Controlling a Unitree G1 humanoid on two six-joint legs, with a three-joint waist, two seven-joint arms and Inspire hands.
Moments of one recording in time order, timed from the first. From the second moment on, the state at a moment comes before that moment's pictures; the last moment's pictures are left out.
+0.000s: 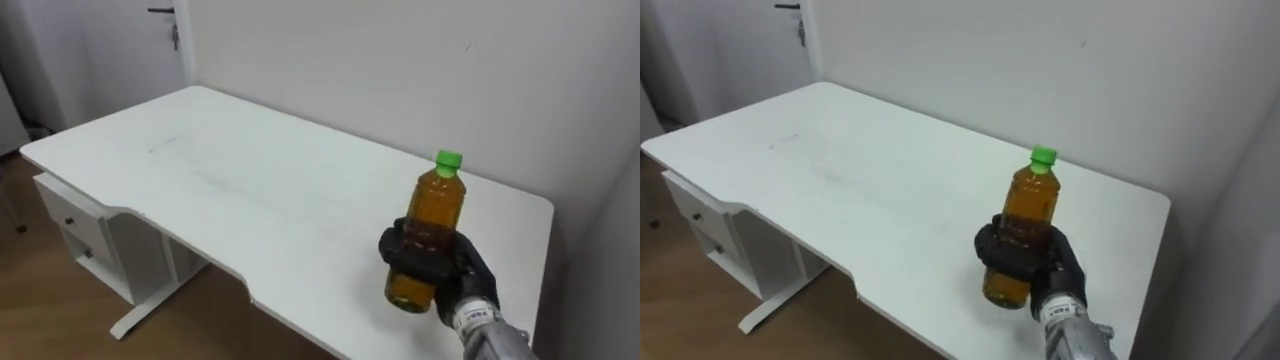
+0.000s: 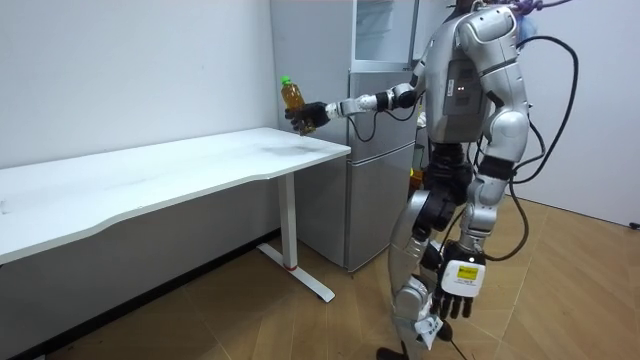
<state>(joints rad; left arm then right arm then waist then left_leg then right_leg) 0.33 0.26 -0.07 0.97 -0.10 0.10 -0.10 -0.38 -0.31 0.29 0.26 0.65 0.00 -0.25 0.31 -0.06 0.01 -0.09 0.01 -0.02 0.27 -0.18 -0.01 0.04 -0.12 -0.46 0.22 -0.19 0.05</state>
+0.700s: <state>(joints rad) 0.31 0.27 0.02 1.02 -0.09 0.06 -0.12 -0.29 -0.47 0.17 -0.22 0.43 0.04 -0.01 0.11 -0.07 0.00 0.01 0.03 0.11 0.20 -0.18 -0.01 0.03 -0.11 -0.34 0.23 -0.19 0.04</state>
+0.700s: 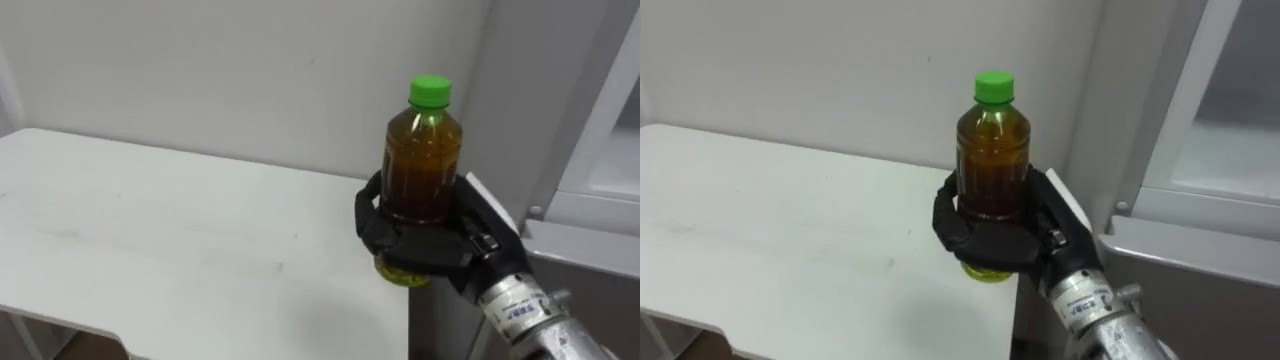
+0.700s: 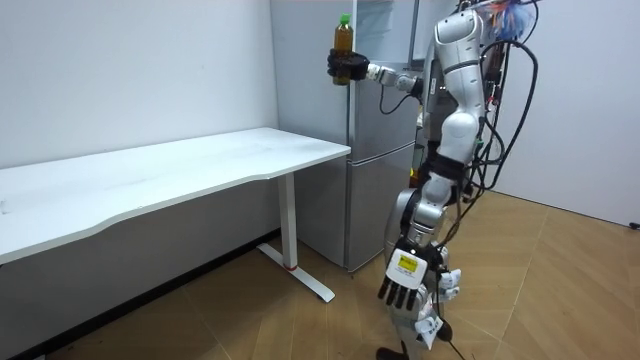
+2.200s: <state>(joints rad) 0.32 0.27 0.04 1.08 -0.07 0.06 -0.12 -0.14 -0.48 -0.15 -0.44 0.40 0.09 0.09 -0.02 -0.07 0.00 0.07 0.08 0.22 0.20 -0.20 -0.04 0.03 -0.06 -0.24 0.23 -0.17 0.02</state>
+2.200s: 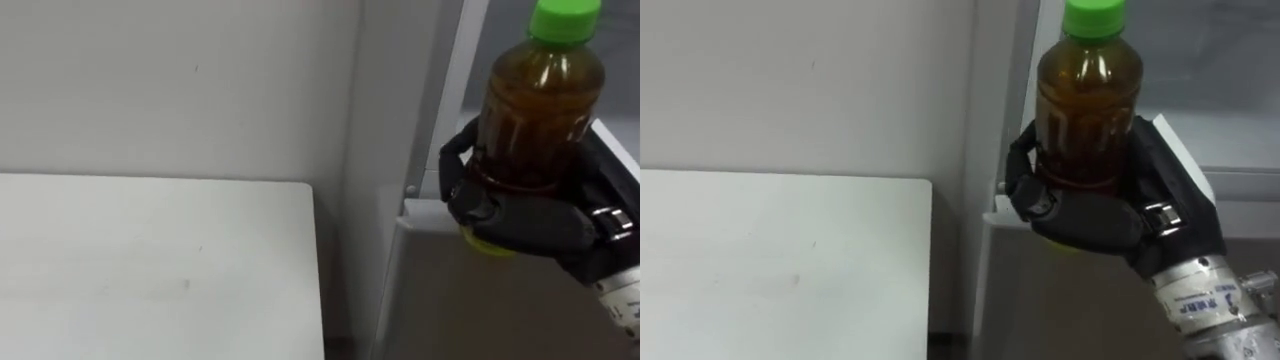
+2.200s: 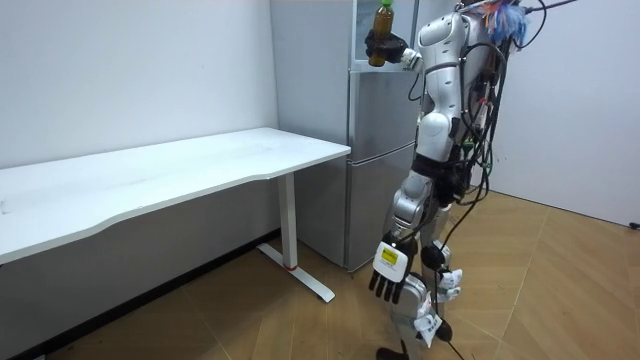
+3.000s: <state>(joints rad) 0.34 0.27 0.04 1.09 -0.07 0.06 -0.11 -0.09 -0.48 -0.18 -0.44 0.44 0.09 -0.02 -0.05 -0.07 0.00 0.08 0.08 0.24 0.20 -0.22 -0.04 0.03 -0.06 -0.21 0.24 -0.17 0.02</state>
